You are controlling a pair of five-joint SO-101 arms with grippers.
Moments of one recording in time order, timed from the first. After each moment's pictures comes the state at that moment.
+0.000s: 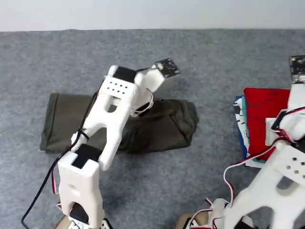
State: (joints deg) left arm 17.8 26.2 -23.2 91.6 -28.1; right arm 29.5 -31.6 -3.5 100.6 28.7
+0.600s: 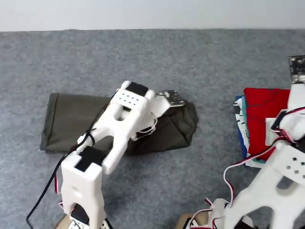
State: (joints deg) left arm 20.1 25.4 -1.1 88.1 -27.8; right arm 29.5 -31.6 -3.5 100.6 28.8
